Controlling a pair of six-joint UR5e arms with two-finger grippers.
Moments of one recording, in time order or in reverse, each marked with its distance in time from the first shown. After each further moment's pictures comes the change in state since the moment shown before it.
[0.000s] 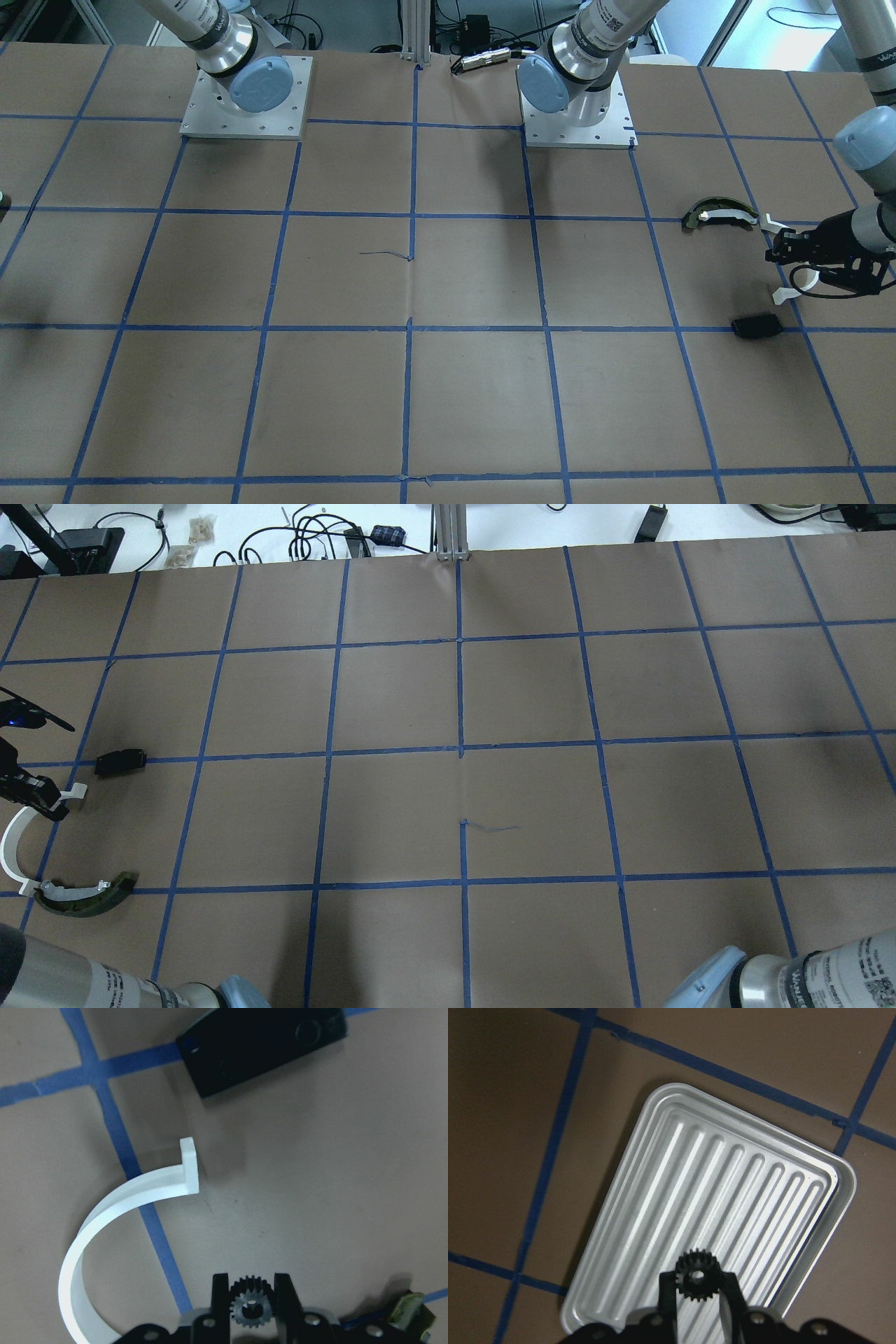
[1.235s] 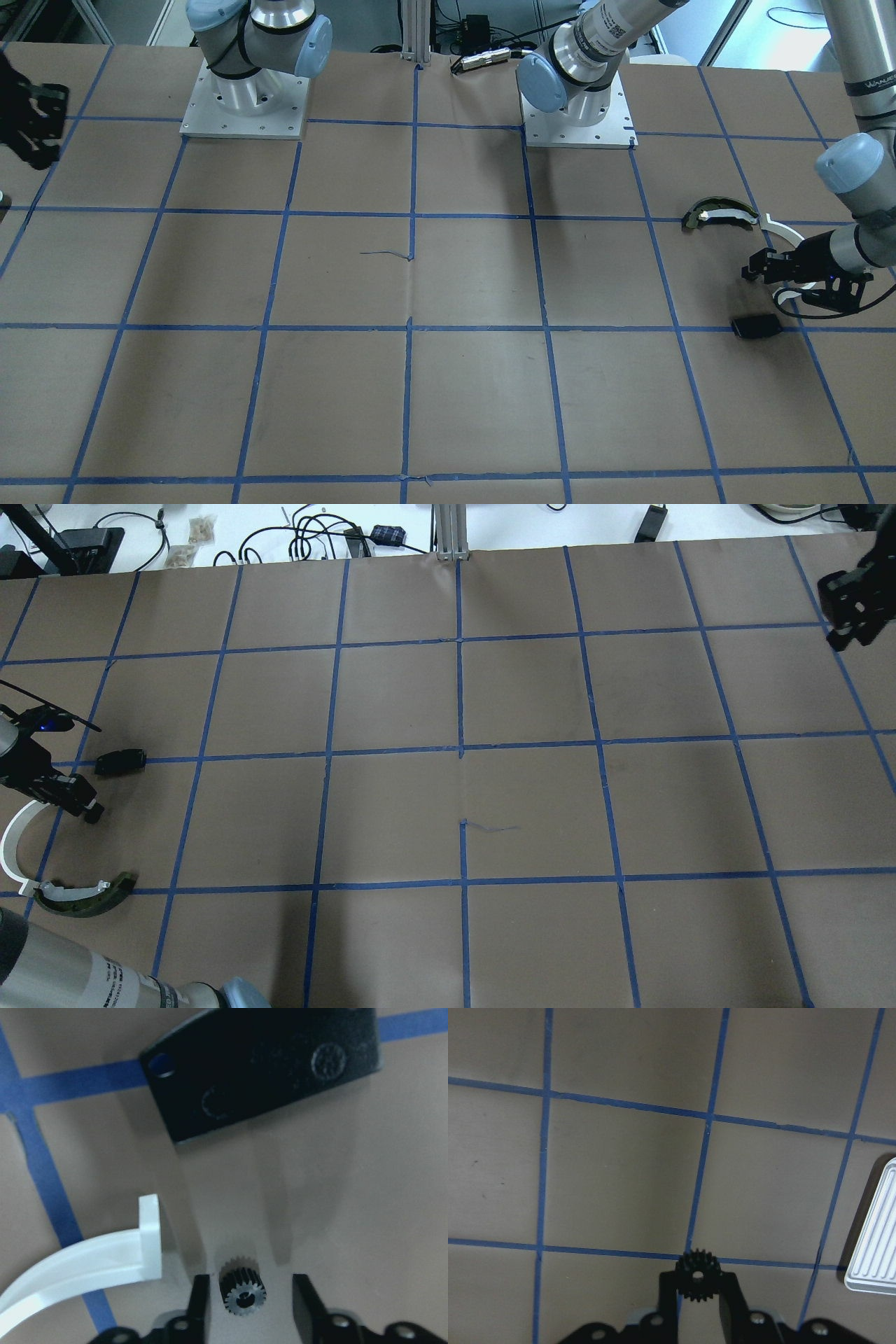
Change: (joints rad) left arm -0.025 -0.065 0.005 0.054 -0.045 -0.064; right arm 0.767 -0.337 -0.097 0.513 -0.070 1.012
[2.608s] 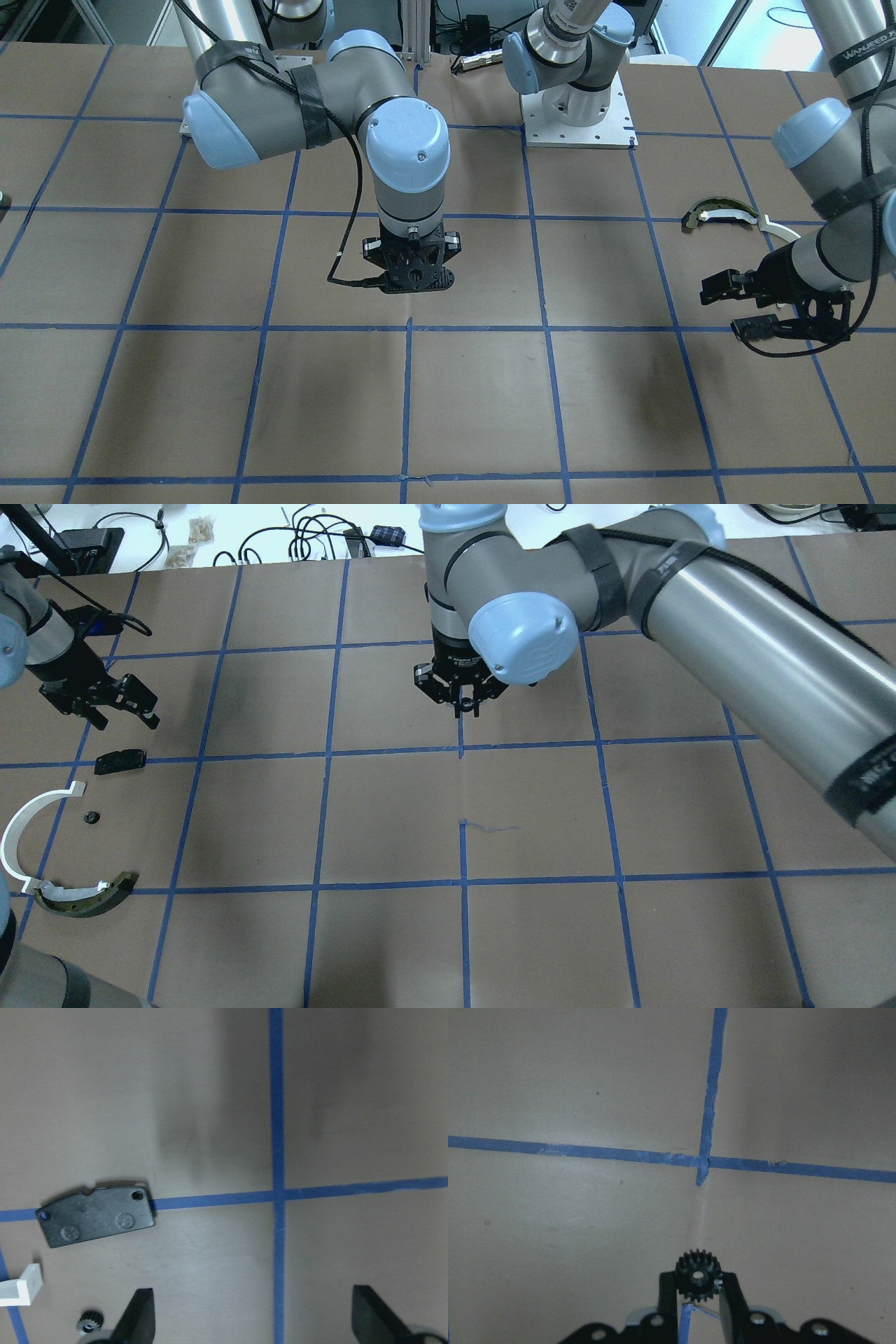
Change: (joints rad) left arm -0.351 0.131 0.125 -0.129 -0.026 -0.485; right arm 0.617 0.415 0.053 -0.449 0.184 0.634
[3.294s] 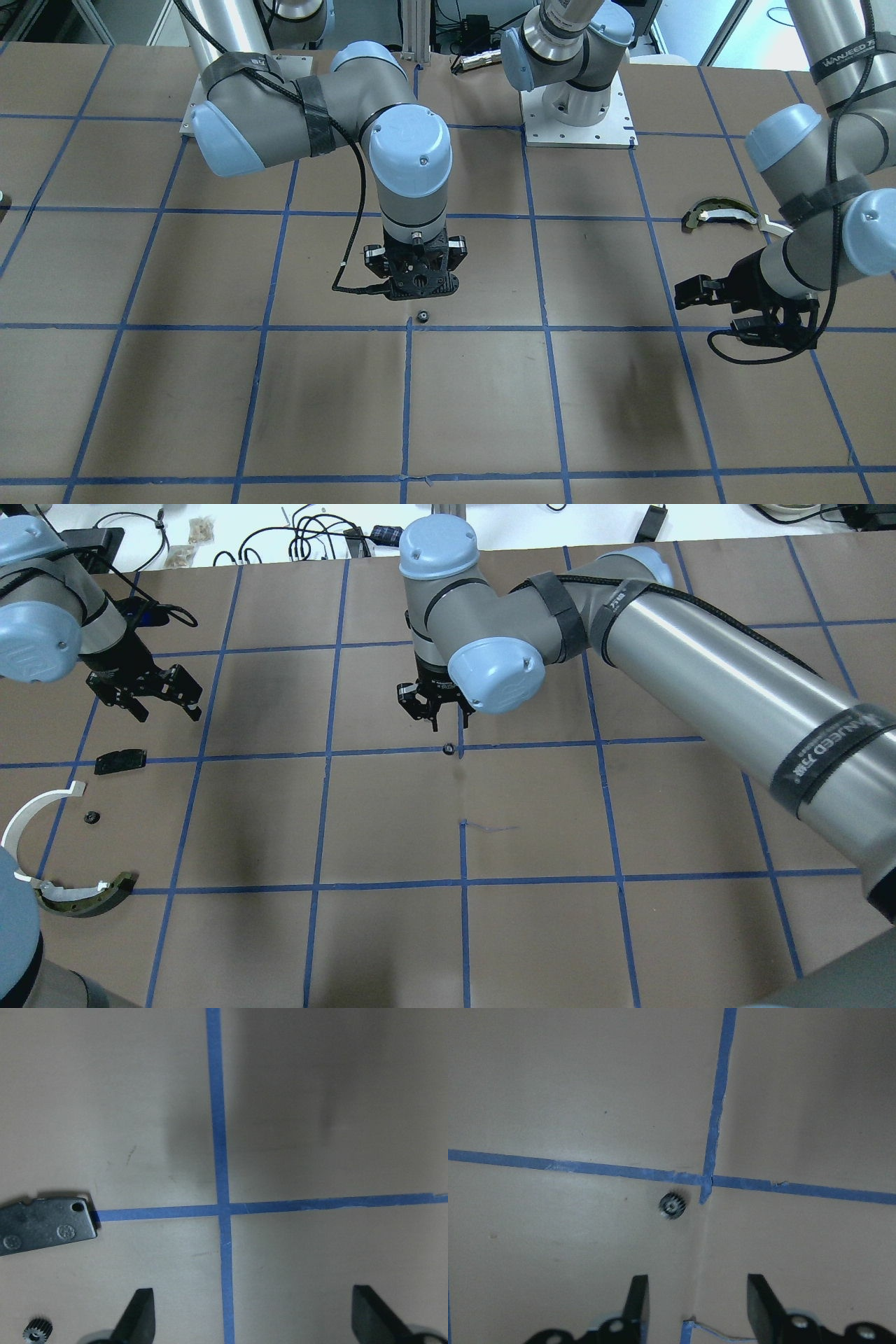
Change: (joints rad) left arm -0.070 -0.006 -0.003 0.006 -0.007 -0.026; right arm -0.012 -0.006 -0.011 -0.025 0.001 -0.026
